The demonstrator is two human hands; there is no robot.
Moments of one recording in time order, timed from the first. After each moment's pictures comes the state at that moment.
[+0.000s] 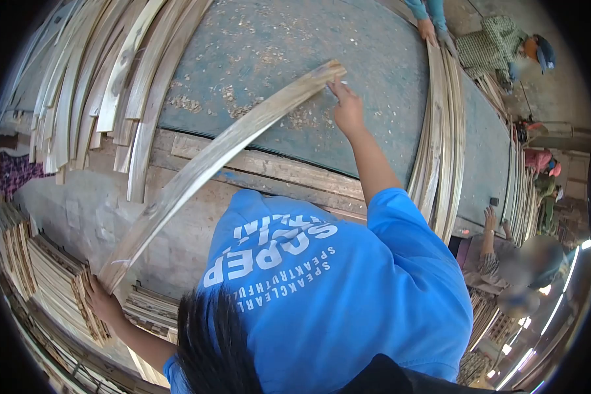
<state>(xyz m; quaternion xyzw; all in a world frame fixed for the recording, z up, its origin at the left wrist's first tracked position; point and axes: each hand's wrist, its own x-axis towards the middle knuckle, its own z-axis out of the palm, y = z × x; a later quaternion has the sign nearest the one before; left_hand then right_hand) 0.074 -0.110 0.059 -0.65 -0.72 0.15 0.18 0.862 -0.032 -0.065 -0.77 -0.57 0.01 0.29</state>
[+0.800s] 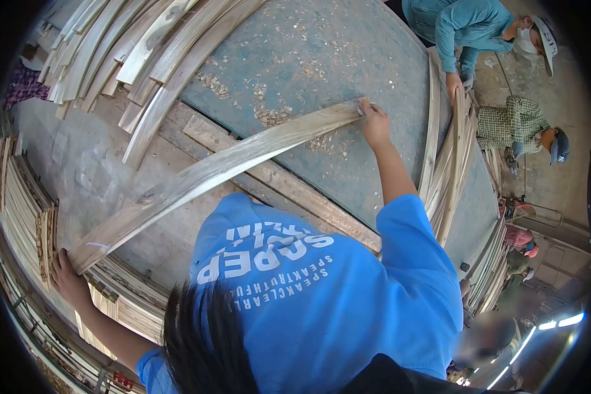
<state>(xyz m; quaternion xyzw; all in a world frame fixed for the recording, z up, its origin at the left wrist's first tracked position) 0.101 -0.146 0.102 -0.55 -0.78 0.23 0.16 0.927 0.033 -0.080 -0.68 -0.72 0.03 0.12</state>
